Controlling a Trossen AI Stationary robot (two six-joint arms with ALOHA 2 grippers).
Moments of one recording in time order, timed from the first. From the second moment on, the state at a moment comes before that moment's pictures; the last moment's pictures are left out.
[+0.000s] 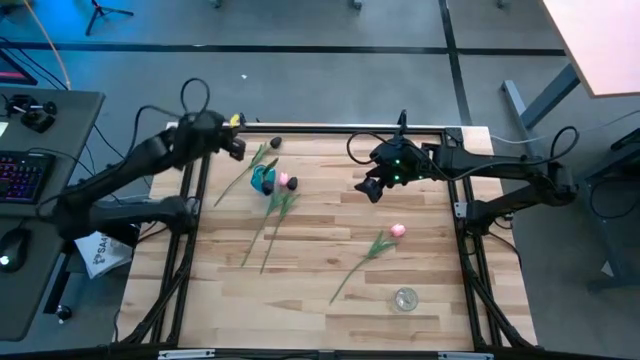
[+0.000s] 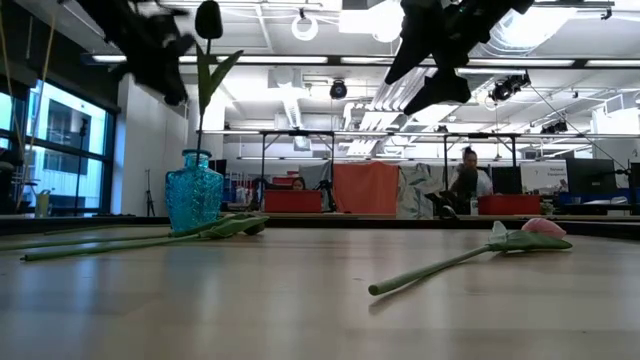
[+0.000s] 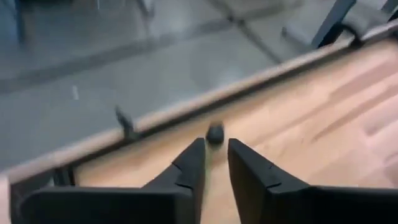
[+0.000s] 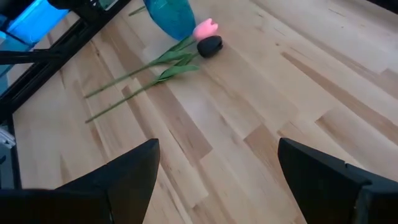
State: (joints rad) left arm 0.67 0.88 0.88 -0.66 -0.32 -0.28; right arm -0.21 1.28 1.05 -0.54 -0.02 0.53
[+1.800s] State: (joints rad) left arm 0.86 1.58 0.79 -0.53 -0.08 -0.21; right arm -0.22 1.28 1.05 -0.53 0.09 0.59
